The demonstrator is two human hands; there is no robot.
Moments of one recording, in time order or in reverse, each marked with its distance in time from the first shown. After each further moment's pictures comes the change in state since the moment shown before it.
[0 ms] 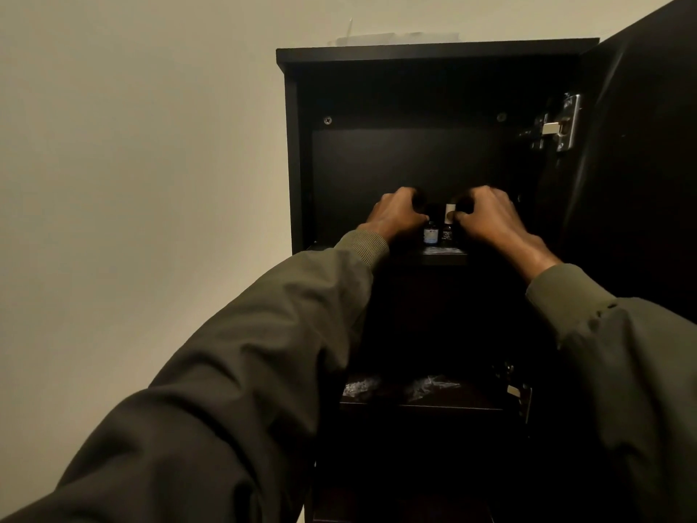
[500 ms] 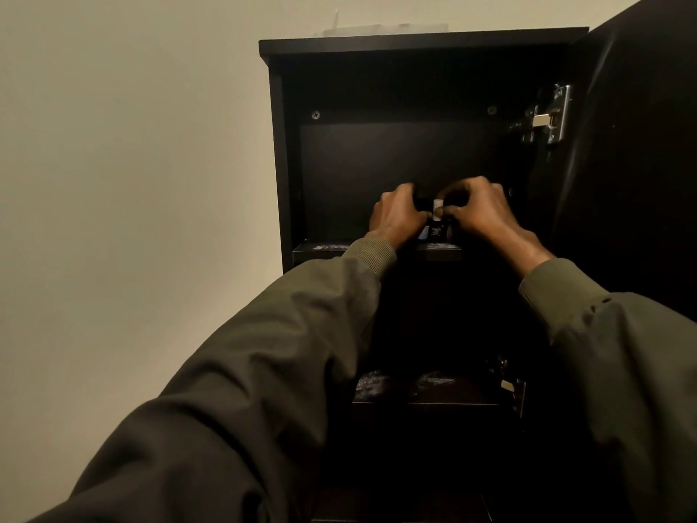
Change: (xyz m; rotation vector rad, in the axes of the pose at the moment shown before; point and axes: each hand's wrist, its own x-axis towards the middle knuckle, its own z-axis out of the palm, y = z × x) left_hand -0.002 0.002 0.024 0.008 0.188 0.050; right_hand -0.001 0.005 -0.001 0.180 0.030 -0.068
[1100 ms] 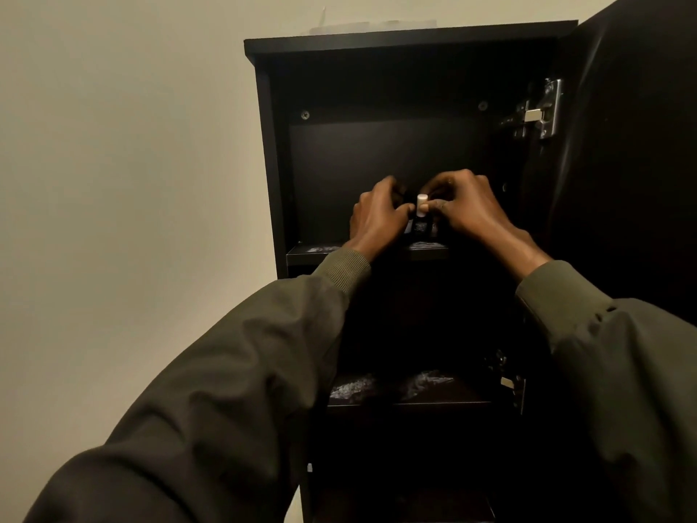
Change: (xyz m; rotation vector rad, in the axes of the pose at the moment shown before) left_hand -0.016 -0.009 -0.010 -0.044 0.173 0.055; right_hand -0.011 -0.013 -0.001 0.032 0.011 -0.145
